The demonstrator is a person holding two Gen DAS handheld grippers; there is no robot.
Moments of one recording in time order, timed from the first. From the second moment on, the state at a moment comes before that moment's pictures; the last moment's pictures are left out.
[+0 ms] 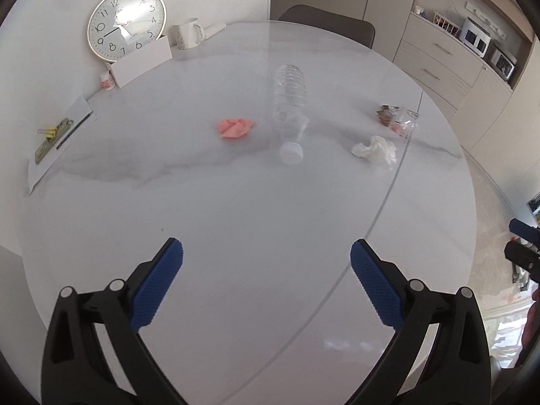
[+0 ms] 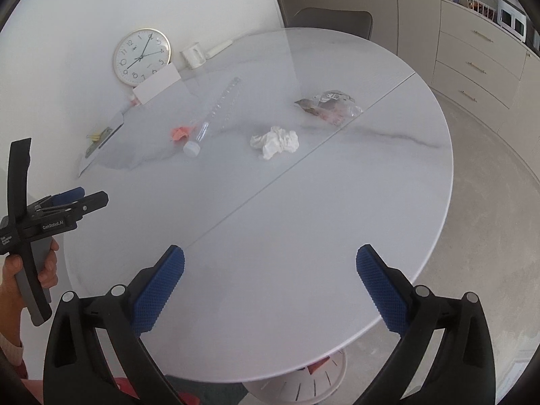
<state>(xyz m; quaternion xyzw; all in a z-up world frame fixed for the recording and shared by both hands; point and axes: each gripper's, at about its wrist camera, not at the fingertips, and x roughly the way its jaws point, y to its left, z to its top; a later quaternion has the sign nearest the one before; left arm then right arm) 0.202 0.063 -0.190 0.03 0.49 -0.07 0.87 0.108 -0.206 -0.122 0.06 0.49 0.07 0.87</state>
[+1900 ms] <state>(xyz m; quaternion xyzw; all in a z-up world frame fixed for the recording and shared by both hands) 0.426 0.098 -0.296 0.03 0.48 -0.16 0.86 0.319 -0.155 -0.234 0.04 0.54 -0.02 0.84</state>
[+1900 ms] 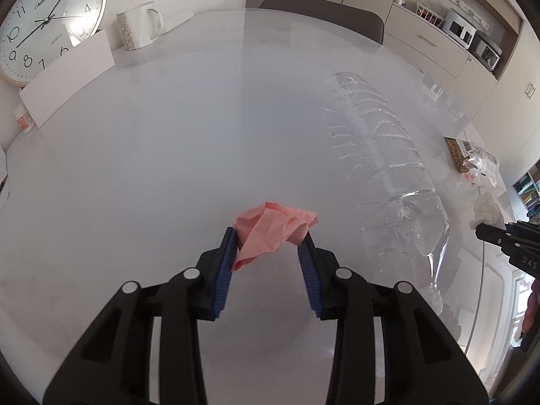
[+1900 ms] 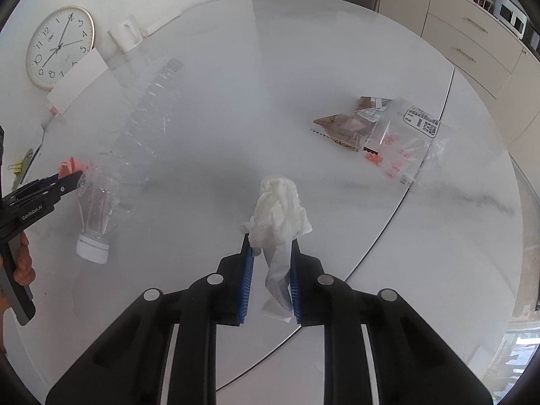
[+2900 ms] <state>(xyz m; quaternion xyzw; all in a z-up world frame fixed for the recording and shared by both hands) 0.103 -0.059 -0.204 0.08 0.48 -0.31 0.82 0.040 -0.196 -0.141 0.01 0.52 0.09 0.85</state>
